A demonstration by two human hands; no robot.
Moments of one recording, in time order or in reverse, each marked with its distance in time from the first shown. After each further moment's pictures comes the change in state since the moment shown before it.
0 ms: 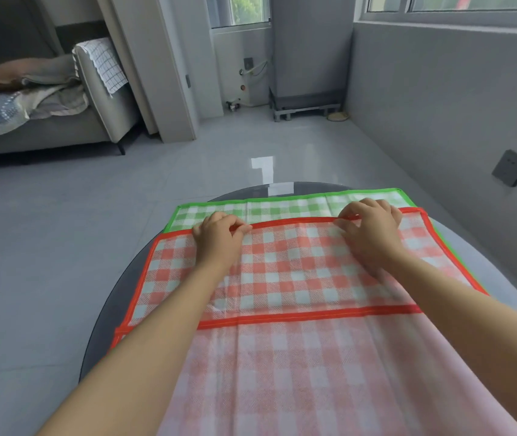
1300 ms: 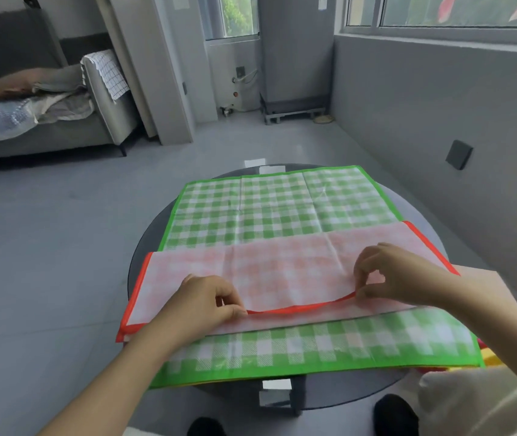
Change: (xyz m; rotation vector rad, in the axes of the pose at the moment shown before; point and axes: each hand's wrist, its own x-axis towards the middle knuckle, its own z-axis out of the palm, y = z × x) left_hand -0.224 0.020 -0.130 -0.014 -0.561 0.098; right_hand -0.199 -0.017 -0.148 -0.137 -0.650 -0.286
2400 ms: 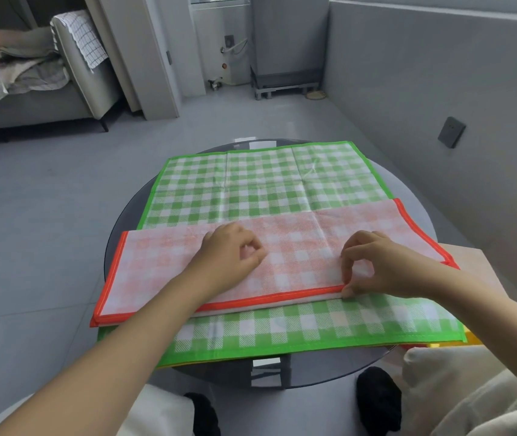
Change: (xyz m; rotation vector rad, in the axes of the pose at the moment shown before) left_hand 0.048 0.037 0.027 0.084 0.055 0.104; right_hand -0.010 0.000 0.013 0.101 -0.075 0.039
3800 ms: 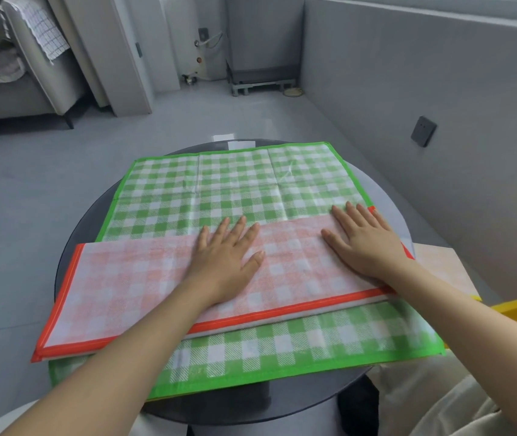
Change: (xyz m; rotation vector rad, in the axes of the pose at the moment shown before) left_hand 0.052 -0.010 0.052 0.389 -0.140 0.019; right_hand 0.052 0.064 0.017 -0.248 0.242 0.399
